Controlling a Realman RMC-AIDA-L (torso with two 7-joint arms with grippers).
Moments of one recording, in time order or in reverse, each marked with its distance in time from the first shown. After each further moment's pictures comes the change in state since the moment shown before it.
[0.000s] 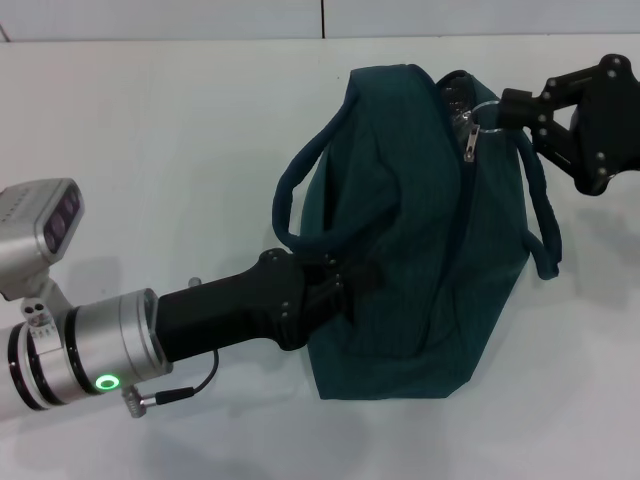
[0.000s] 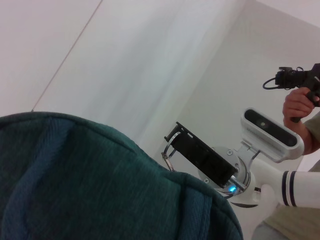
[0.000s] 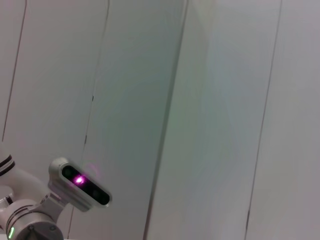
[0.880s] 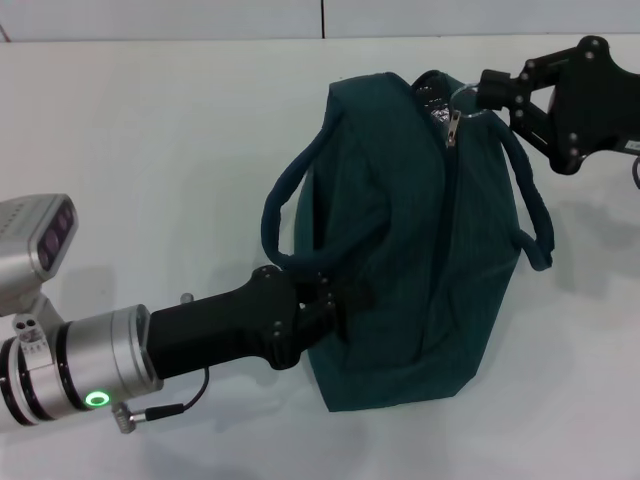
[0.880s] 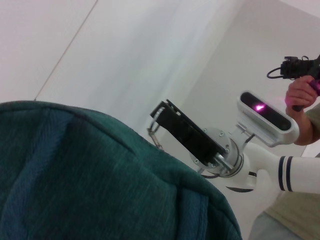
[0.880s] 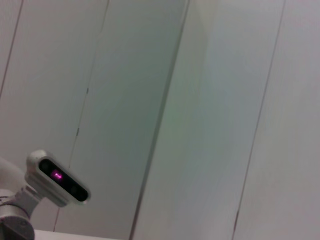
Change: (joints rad) left arm 0.024 0.006 0.002 0.005 0.028 0.005 0.007; right arm 0.032 0.018 -0.001 0.002 -0.001 0.065 -0.044
